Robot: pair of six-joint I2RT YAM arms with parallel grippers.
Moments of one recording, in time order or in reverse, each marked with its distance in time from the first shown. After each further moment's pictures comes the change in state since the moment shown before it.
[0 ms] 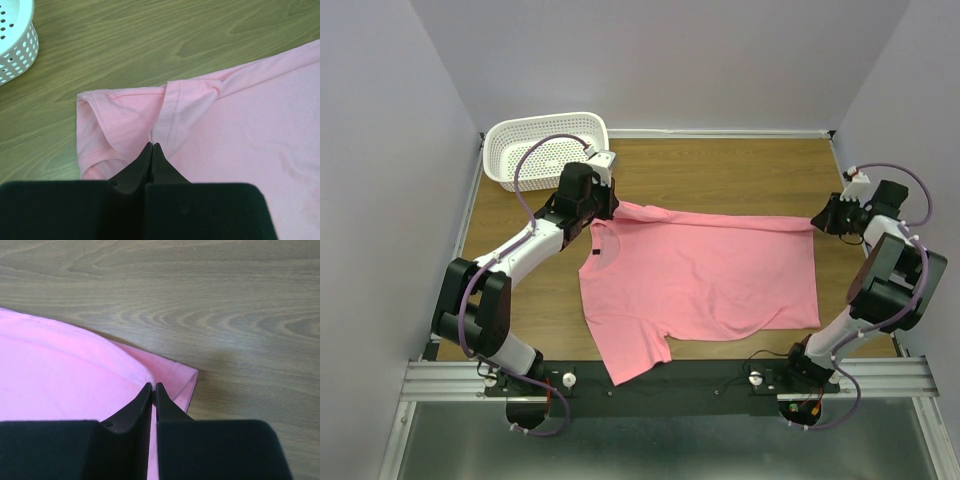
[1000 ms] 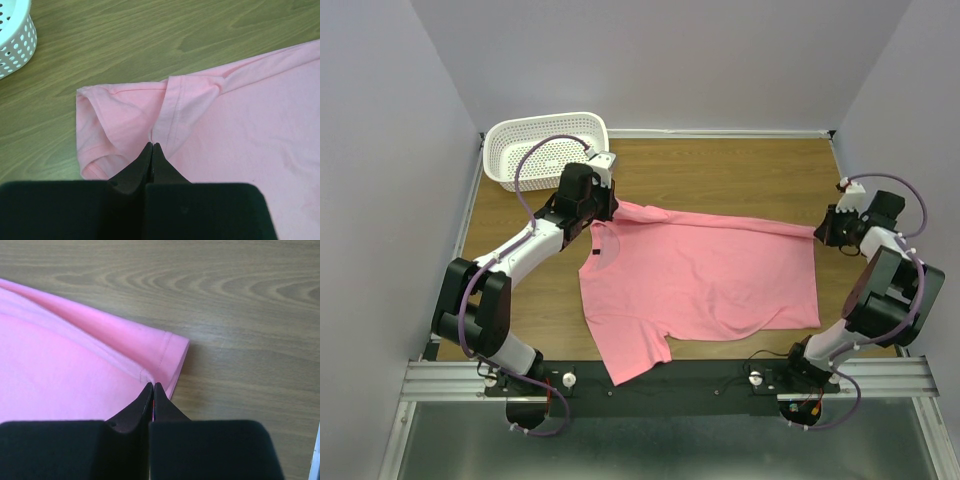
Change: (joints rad) left arm 0.000 0.000 0.000 -0.019 0.000 0.004; right arm -0.001 -0.102 -0.116 -0.001 0.096 -0.112
